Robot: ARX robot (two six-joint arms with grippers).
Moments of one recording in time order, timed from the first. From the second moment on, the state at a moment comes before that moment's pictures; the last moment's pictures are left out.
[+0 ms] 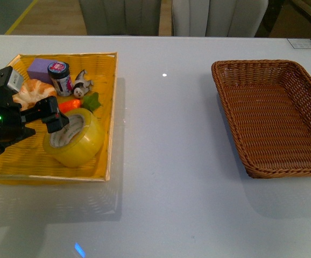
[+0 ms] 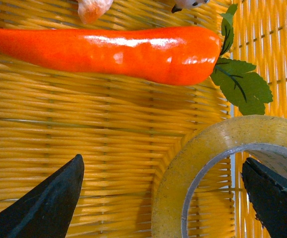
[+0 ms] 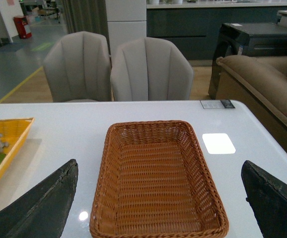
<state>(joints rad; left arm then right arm) 0.04 2.32 0.95 0.56 0.30 -0.25 0.00 0.01 0.02 0.00 0.00 0.00</state>
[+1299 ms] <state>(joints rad) -0.27 1.75 0.82 0.45 0.29 -0.47 0.00 0.01 0.02 0.00 0.00 0.00</state>
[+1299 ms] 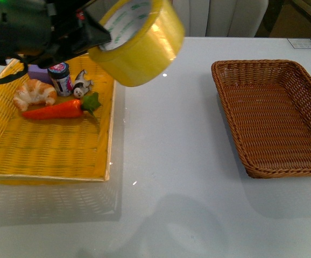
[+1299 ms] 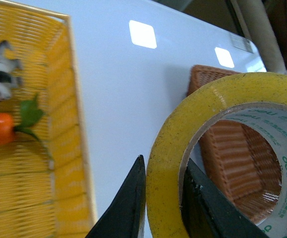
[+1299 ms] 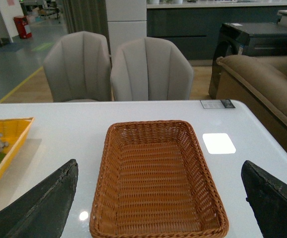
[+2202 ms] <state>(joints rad) -0.50 1.71 0.87 0.36 0.28 -0.53 0.05 0.84 0.33 0.12 -0.40 0.56</state>
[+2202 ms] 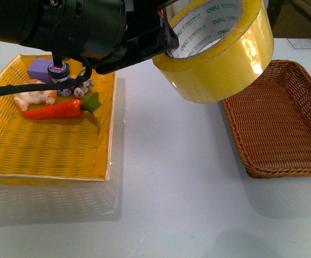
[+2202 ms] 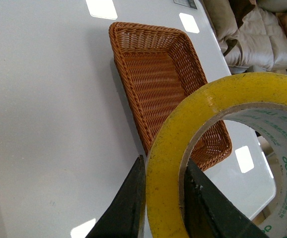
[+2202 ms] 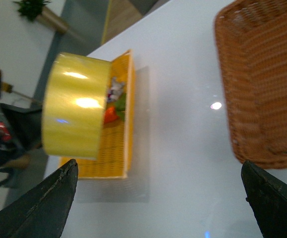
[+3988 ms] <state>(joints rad) -0.51 1.60 0.83 0.41 0.34 -0.52 0.22 1.38 0.65 0.29 -0.57 0.67</state>
